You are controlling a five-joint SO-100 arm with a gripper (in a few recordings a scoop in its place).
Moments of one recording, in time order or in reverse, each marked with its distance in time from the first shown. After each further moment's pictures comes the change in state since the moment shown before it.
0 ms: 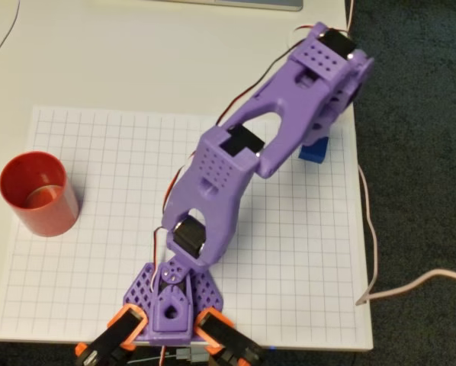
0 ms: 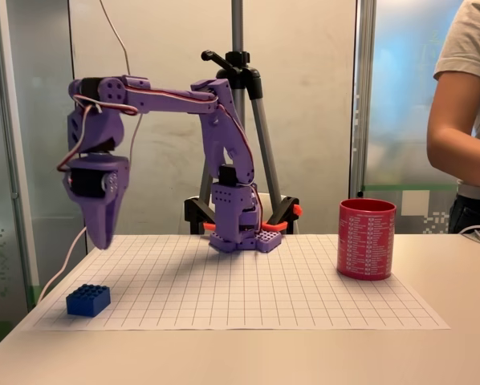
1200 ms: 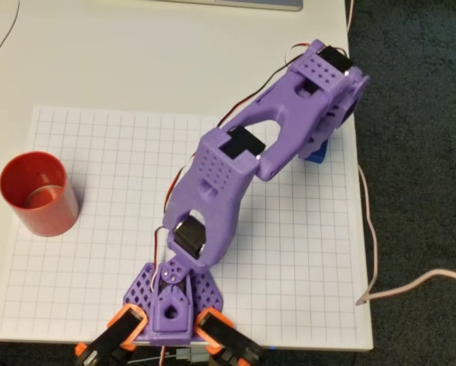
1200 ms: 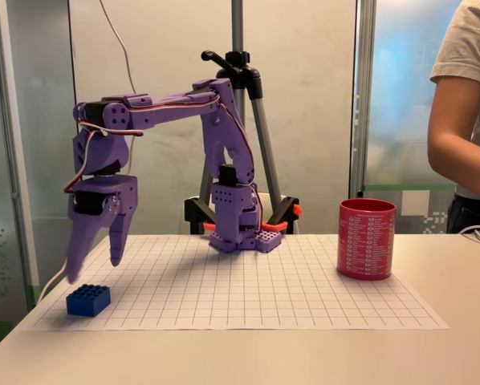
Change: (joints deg) arm 2.2 1.1 9.2 -6.8 6.3
